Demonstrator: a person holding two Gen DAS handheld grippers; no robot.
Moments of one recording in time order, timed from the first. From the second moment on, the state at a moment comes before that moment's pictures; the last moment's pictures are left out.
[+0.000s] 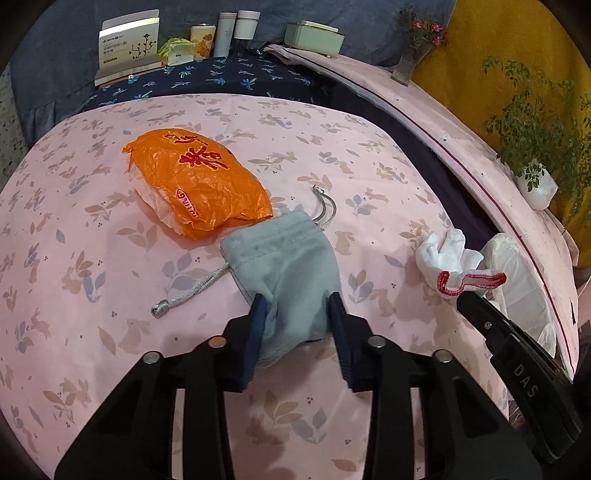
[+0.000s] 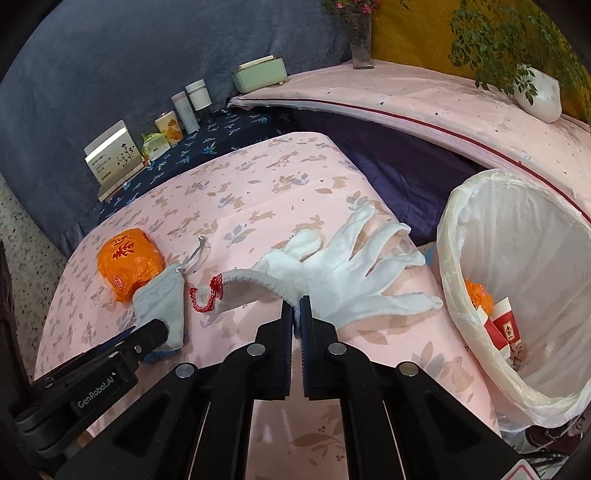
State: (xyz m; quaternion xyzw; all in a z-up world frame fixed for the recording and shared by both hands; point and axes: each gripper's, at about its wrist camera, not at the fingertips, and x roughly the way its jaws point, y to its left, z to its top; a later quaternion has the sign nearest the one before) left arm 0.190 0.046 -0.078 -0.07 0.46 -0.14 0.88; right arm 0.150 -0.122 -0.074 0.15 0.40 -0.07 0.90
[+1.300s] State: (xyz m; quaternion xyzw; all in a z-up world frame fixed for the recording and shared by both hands) left arm 0.134 -0.024 0.004 -0.08 0.41 -0.26 0.87; right arm 0.056 -0.216 0.005 0.21 0.28 -0.11 0.93
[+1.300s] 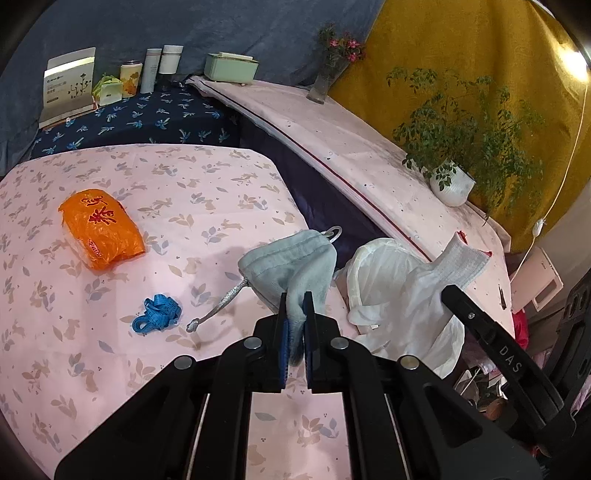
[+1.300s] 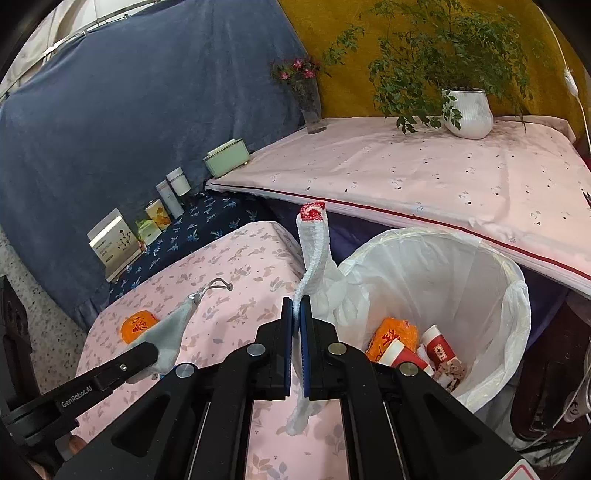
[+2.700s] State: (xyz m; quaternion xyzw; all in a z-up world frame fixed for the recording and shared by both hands) left arm 0.103 -0.075 -0.065 0.05 0.44 -0.24 0.86; right arm 0.040 -0.220 -0.005 0.19 0.30 -0.13 0.92
